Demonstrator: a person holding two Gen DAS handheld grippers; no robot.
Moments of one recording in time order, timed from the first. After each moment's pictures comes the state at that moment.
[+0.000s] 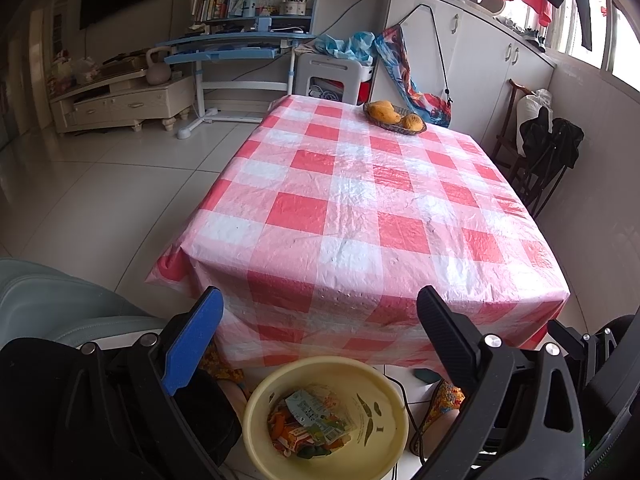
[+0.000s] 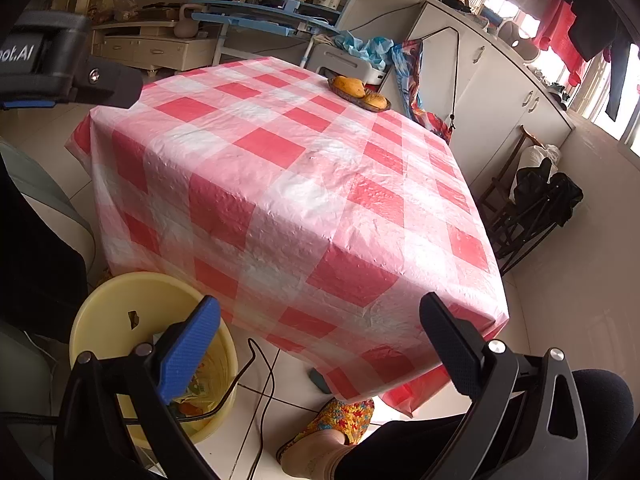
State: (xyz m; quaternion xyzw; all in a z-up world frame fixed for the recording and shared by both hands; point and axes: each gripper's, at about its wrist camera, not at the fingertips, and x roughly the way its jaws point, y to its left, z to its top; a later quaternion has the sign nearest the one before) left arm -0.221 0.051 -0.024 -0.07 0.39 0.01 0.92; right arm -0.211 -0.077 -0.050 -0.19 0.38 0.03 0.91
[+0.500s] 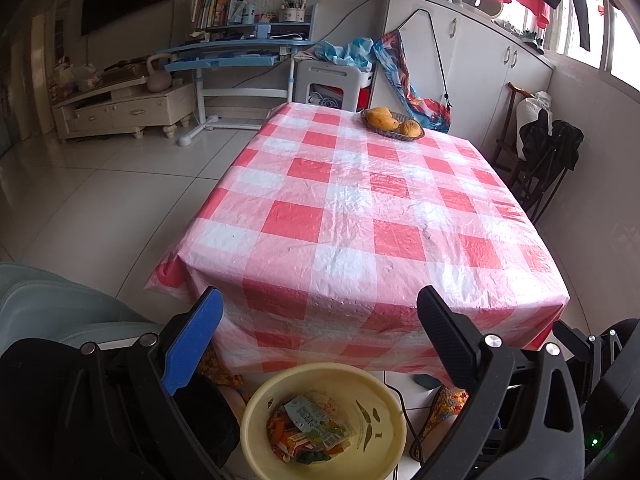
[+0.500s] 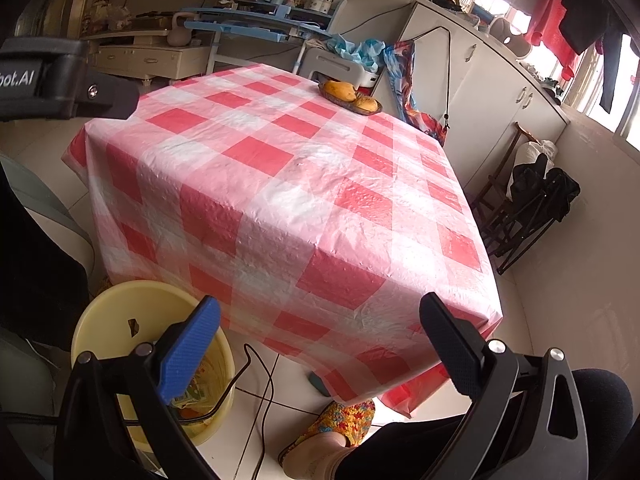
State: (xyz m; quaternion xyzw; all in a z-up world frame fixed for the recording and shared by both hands) left arm -0.221 0.045 -0.020 -0.07 0.37 0.02 0.92; right arm -0.211 -0.086 -0.044 -0.18 0.37 0.03 0.91
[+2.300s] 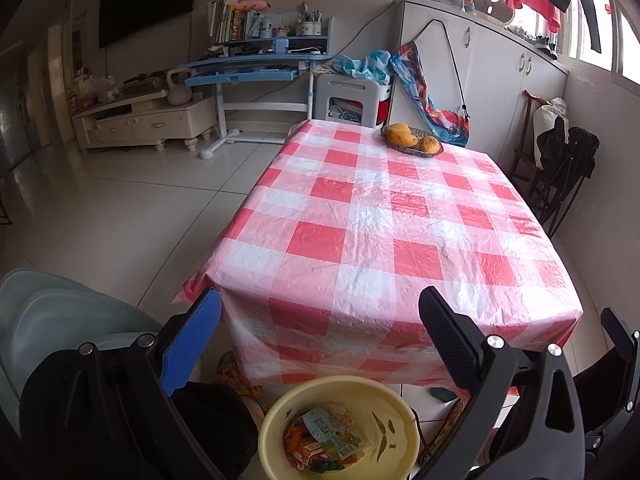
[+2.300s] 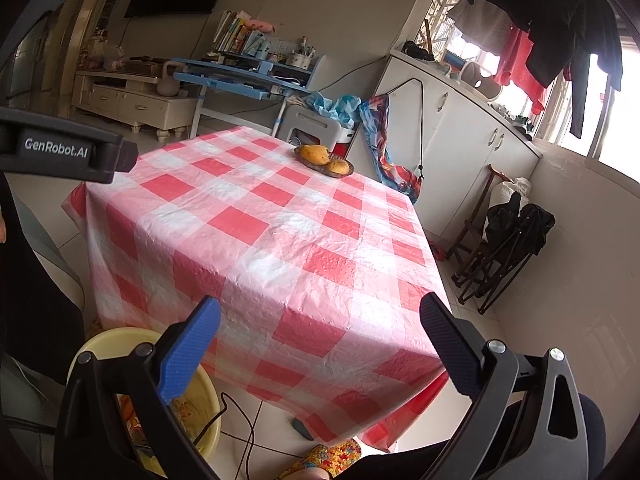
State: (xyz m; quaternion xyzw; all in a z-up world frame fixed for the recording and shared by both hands) left arm -0.224 0.043 -0.005 -0.05 0.35 0.06 0.93; right arm -0.230 -0.089 -0.012 -0.18 0.26 0.01 0.95
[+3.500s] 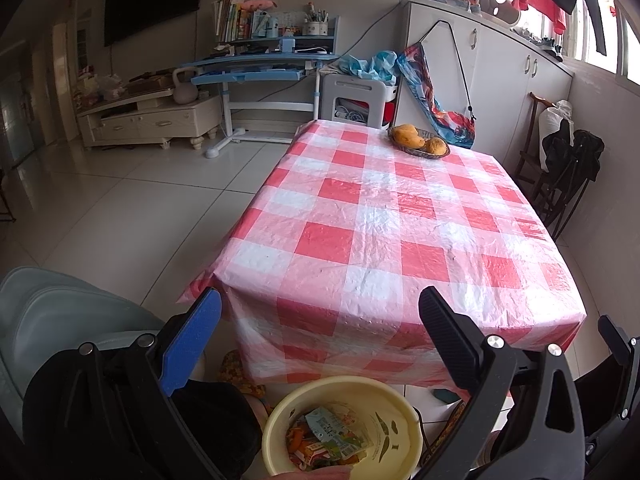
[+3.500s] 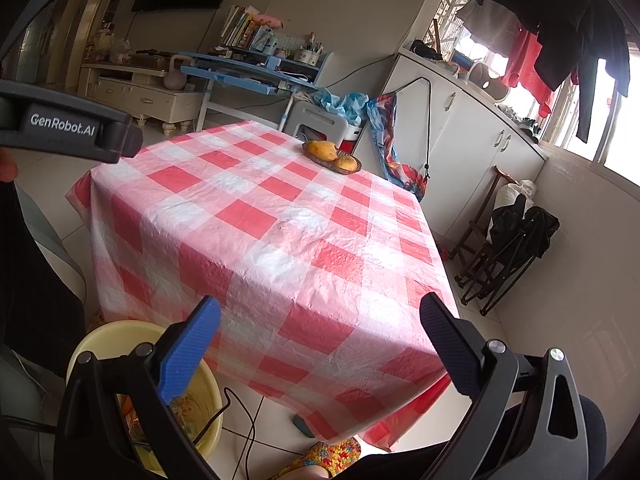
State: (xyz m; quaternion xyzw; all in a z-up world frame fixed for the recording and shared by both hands) left arm -0.224 0.047 -0.005 -0.06 0.36 0.07 0.93; right arm -0.229 -0.086 -0.016 -0.19 0.27 0.02 0.94
